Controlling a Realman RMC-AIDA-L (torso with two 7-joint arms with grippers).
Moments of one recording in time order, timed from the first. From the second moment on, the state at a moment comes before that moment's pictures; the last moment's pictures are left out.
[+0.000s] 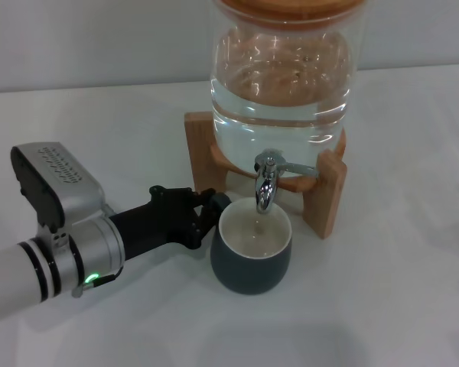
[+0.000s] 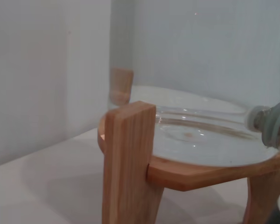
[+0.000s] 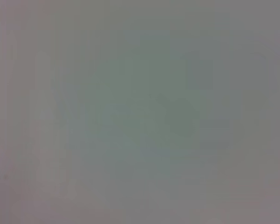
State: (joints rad) left arm -0.48 -2.09 1.71 0.53 -2.12 -0.84 2.07; right arm 0.13 2.00 -0.33 -0.14 1.99 1.69 -2.53
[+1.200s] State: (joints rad) left arm -0.51 -2.09 1.86 0.54 -2.23 -0.77 2.07; right arm 0.14 2.00 -0.33 -0.14 1.99 1.68 -2.54
